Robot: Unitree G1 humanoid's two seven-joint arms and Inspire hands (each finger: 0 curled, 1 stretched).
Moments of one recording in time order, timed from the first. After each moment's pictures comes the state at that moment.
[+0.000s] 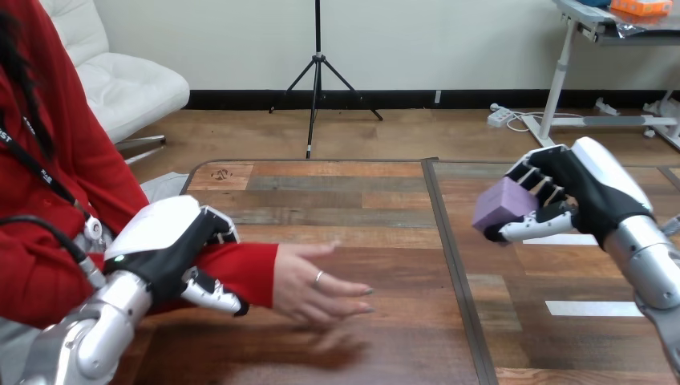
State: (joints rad) left arm -0.15 0.58 -0.18 0.14 0.59 -0.06 -0.16; right arm -0.42 -0.58 0.12 0.56 -0.33 -0.16 0.09
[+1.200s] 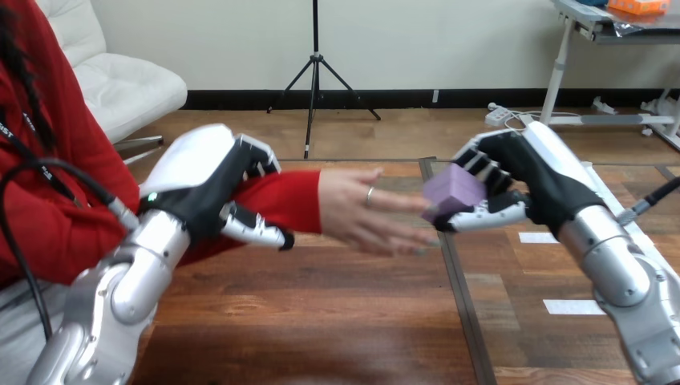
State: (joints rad) left arm -0.28 0.49 -0.18 0.05 0.58 -0.01 -0.16; right arm -0.39 -0.49 0.12 0.34 -0.33 -0.11 0.13
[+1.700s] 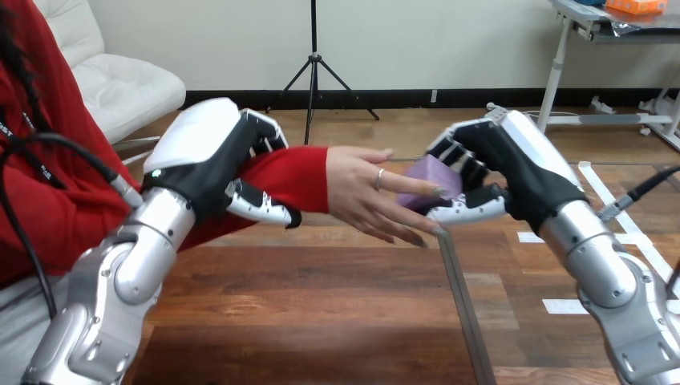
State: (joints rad) left arm -0.34 0.48 -0.18 0.03 0.58 0.01 -0.17; right arm -0.36 -0.44 0.12 0.22 -0.33 -0.10 0.15
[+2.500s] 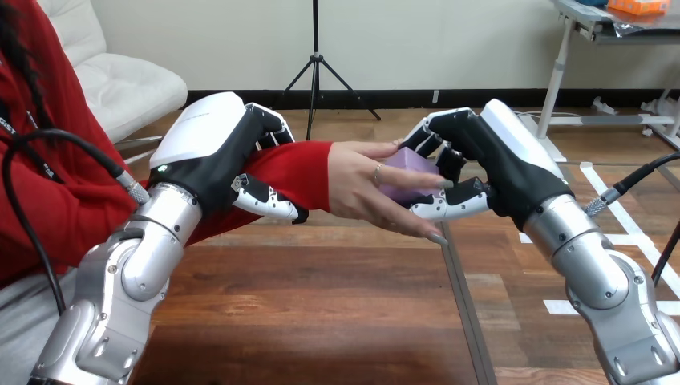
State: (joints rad) left arm -0.36 0.46 -0.18 0.03 0.58 0.01 -0.17; right arm -0.34 -0.41 0.13 0.11 -0.33 -0.10 0.19
